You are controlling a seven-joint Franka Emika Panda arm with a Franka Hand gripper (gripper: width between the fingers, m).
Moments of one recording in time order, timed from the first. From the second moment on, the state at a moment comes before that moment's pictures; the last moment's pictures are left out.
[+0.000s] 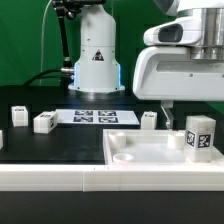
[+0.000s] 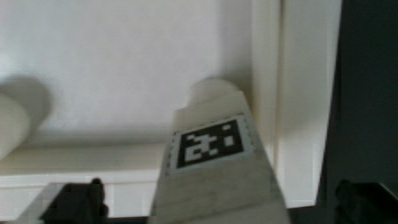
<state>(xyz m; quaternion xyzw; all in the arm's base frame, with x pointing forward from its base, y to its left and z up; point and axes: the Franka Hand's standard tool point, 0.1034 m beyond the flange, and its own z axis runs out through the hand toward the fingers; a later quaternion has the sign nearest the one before) 0.622 0.118 0.074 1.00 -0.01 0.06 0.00</state>
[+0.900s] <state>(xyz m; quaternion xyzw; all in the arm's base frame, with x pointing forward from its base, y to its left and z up) 0.621 0.114 0.073 0.98 -0.17 0.05 -0.01</state>
